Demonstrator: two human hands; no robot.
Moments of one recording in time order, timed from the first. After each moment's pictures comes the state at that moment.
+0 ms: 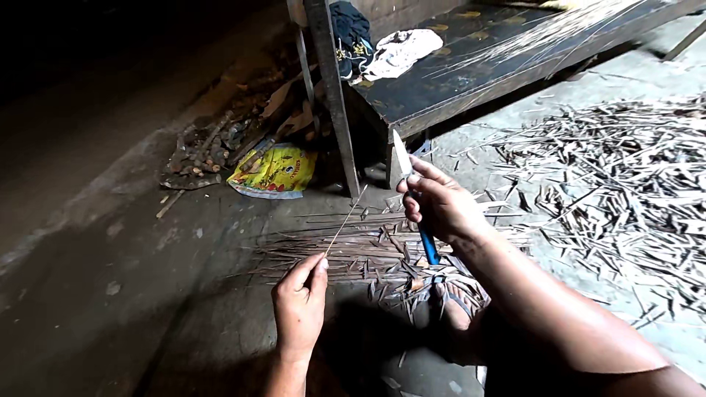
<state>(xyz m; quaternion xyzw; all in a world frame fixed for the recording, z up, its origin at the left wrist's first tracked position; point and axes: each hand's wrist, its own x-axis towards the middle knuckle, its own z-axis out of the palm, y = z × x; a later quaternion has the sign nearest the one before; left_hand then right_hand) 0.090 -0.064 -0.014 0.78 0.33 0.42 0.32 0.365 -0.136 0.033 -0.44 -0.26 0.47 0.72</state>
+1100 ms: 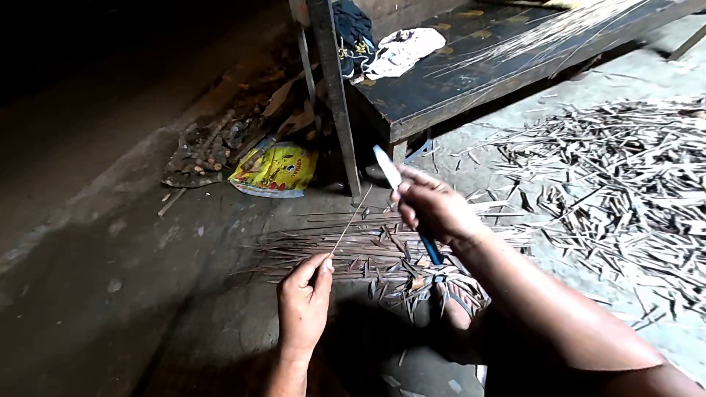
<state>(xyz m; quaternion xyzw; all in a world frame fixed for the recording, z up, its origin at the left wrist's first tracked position) 0.091 -0.067 -0.010 0.77 0.33 0.39 0.37 0.368 -0.134 0.024 -0.46 -0.30 0.48 0.68</state>
